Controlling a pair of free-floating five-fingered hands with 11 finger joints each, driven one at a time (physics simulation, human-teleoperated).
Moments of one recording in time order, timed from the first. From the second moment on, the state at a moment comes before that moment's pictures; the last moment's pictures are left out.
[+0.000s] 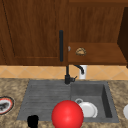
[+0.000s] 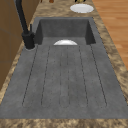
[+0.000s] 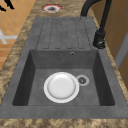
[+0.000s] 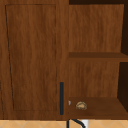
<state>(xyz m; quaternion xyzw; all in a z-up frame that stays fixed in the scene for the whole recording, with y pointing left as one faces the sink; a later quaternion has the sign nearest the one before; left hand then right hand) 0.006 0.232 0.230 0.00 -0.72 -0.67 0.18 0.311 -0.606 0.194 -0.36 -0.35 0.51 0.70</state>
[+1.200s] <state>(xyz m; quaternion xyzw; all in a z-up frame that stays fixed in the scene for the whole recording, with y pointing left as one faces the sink) 0.006 0.232 0.230 0.00 -0.72 -0.67 0.18 0.336 -0.674 0.111 -0.25 -0.42 0.50 0.72</state>
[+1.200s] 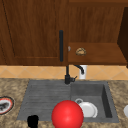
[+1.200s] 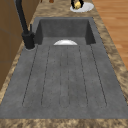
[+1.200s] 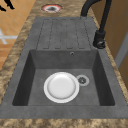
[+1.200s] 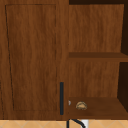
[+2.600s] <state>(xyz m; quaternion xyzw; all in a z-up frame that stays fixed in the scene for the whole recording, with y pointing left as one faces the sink) 0.006 0.232 0.230 0.00 -0.72 -0.67 0.18 0.272 -0.689 0.107 -0.26 -0.43 0.50 0.70</state>
